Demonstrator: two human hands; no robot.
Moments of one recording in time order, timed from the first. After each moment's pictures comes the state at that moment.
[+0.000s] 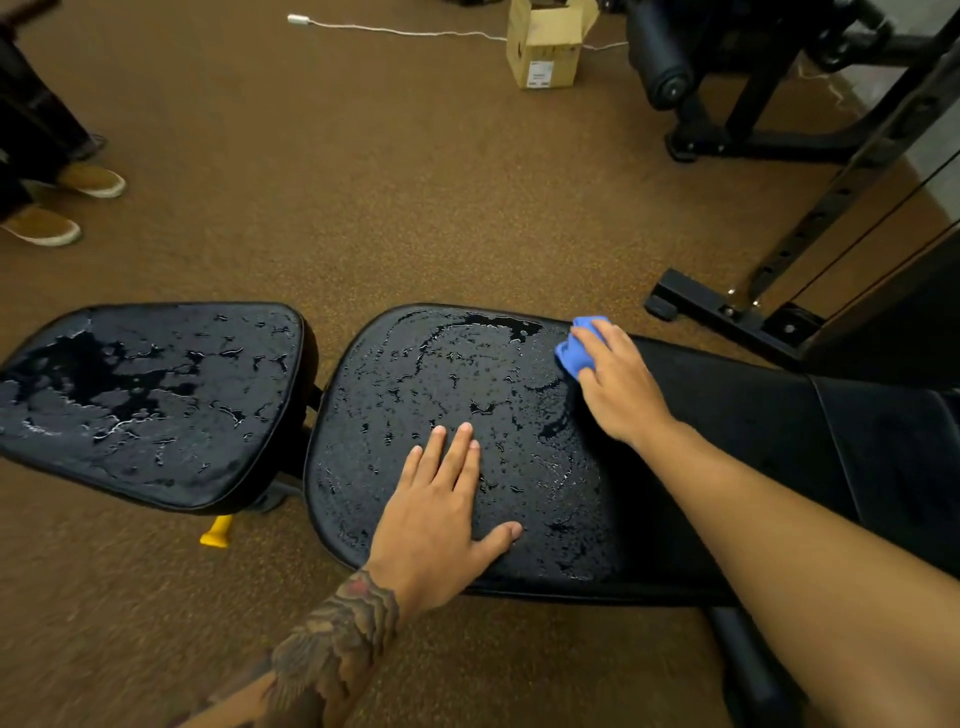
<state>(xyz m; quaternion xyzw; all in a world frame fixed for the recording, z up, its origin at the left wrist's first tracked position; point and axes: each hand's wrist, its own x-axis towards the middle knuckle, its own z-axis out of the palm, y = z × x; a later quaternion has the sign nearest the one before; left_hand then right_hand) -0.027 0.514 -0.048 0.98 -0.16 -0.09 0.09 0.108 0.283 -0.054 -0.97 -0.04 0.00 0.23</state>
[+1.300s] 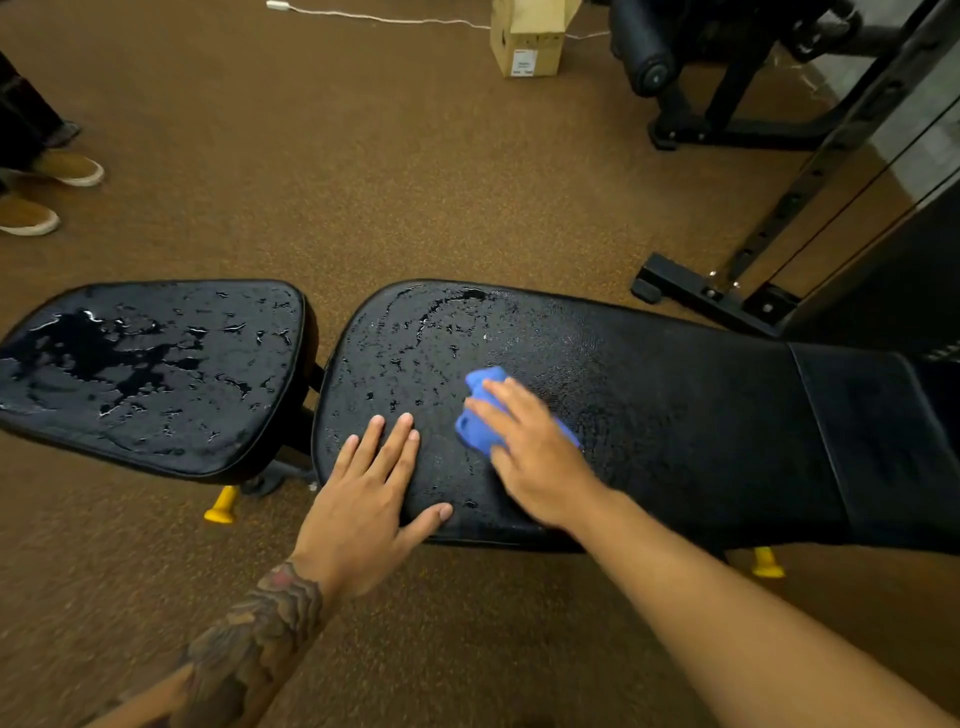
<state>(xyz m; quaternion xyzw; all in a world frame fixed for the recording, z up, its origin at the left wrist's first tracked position) -0.053 0.586 -0.065 0.98 -0.17 -0.06 0.06 -0.006 0.362 -0.062 -0.95 -0.18 0.04 0.27</state>
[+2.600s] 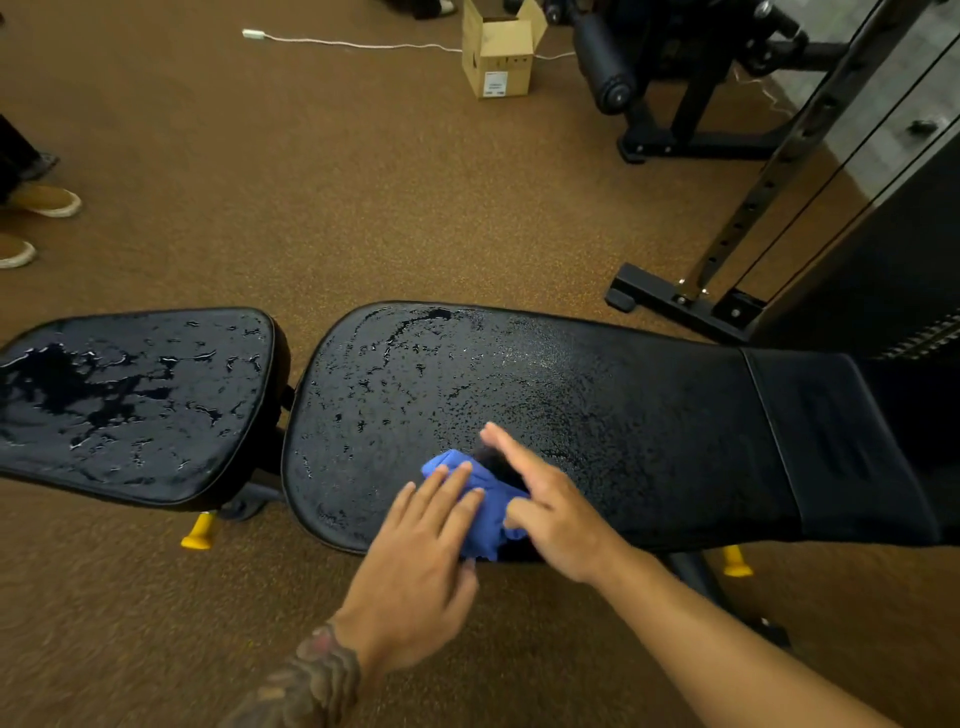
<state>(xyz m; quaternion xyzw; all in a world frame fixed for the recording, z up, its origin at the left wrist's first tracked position) -0.087 0.515 -0.038 0.94 -0.28 -0.02 0.18 -0.049 0.325 -0.027 -0.83 -0.10 0.16 0.52</state>
